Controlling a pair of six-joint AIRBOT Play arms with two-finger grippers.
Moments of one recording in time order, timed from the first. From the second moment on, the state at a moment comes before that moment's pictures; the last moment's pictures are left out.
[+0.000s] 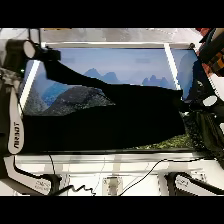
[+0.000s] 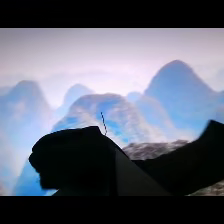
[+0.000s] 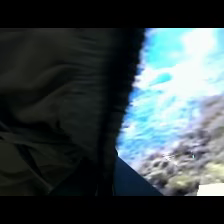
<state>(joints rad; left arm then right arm) -0.04 -1.69 2.01 1.65 -1.02 -1.52 -0.33 -1.26 0.94 -1.16 0.84 1.35</state>
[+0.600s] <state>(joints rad) 0.23 -1.69 2.00 1.72 -1.23 -1.52 -0.37 -1.26 0.94 -1.18 0.68 1.35</state>
